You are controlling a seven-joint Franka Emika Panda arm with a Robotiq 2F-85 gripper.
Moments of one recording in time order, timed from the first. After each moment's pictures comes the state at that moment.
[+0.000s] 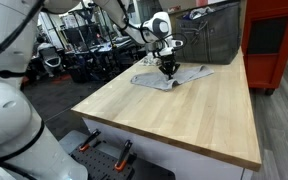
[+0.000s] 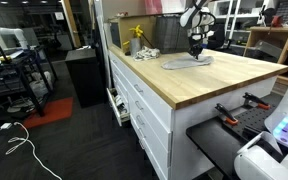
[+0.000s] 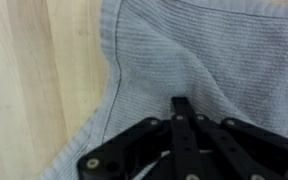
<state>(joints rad) -0.12 0.64 -0.10 -1.63 -0.10 2.10 -0.05</state>
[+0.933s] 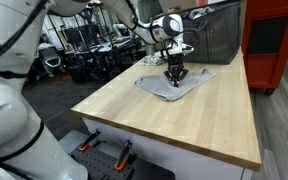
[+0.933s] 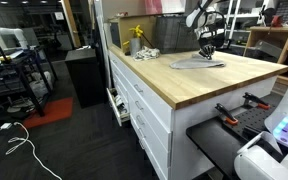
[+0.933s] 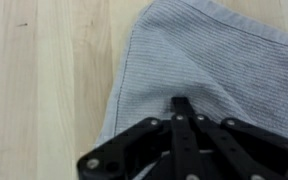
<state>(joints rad) -0.18 0.68 -0.14 -1.56 -0.14 1.82 -0.15</state>
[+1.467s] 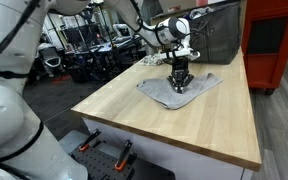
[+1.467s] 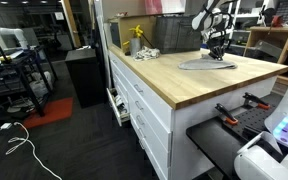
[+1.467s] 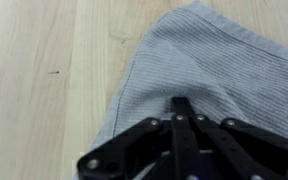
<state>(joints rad) -0.23 0.68 -0.15 -1.60 -0.19 1.72 -0.23</state>
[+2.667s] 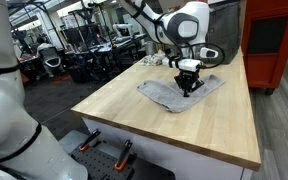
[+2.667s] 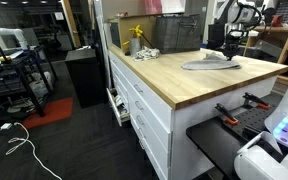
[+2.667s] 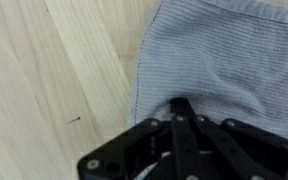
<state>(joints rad) -0.40 0.38 -0.18 -2.04 0.09 2.22 -0.29</state>
